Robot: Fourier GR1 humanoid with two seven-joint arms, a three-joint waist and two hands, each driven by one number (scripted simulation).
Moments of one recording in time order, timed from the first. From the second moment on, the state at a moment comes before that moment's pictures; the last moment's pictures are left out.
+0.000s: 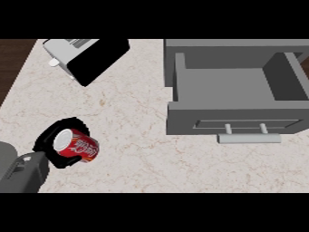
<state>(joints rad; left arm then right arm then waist) -0.42 0.29 0.17 -0.49 0.10 -0.78 -0.42 0.46 -0.03 -0.71 -2.24 -0.54 0.52 0.21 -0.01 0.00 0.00</state>
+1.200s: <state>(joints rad) -0.46 0.00 0.07 -1.30 0.28 0.11 -0.01 0.46 -0.02 -0.71 -2.30 -0.55 0.46 0.26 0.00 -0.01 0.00</state>
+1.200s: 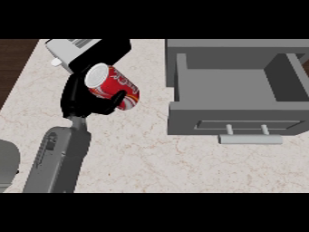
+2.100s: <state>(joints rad) -0.83 0.00 -0.08 -1.28 0.24 0.43 0.20 0.46 -0.01 -0.68 -2.29 -0.56 0.47 0.25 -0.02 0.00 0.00</state>
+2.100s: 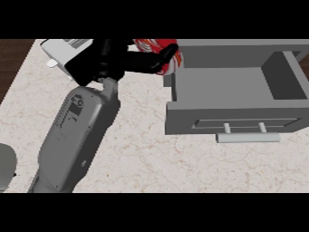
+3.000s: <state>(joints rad) -1.21 0.00 -0.19 -0.85 0.43 0.59 0.07 0.40 -0.03 -0.68 -2.29 -0.56 0.45 0.28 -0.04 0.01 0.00</state>
